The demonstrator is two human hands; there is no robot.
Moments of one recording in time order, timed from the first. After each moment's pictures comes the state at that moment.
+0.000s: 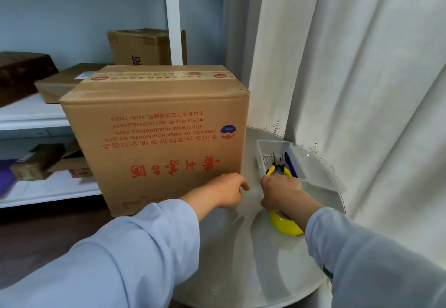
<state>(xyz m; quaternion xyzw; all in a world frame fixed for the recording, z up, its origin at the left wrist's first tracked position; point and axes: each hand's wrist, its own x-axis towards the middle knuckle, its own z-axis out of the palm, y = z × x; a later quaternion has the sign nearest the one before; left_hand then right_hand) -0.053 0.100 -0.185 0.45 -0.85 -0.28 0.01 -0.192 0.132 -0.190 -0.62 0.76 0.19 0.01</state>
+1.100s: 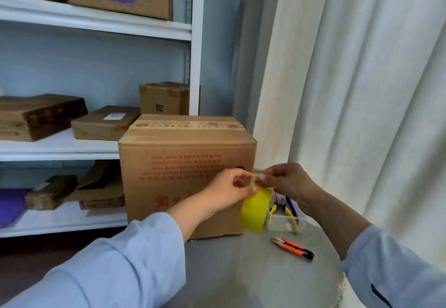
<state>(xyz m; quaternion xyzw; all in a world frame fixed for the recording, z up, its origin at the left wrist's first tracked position) -0.012 0.137 -0.097 0.37 -0.76 -0.44 0.31 -0.171 0.175 -0.072 -0.55 0.64 -0.44 0.30</state>
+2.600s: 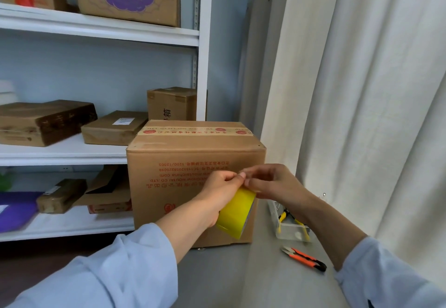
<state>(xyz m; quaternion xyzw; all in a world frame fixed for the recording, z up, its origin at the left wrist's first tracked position) 0.003 0.142 -0.082 0.47 -0.58 -0.52 0.41 -0.139 0.170 -0.066 -0.63 0.52 -0.43 0.38</state>
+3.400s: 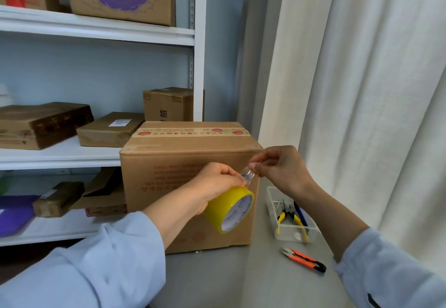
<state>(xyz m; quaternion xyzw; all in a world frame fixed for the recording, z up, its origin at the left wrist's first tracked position) 0.012 0.133 -0.061 0.48 -0.66 -0.48 0.33 -0.147 0.155 -0.049 -0.63 0.61 -0.45 0.15</state>
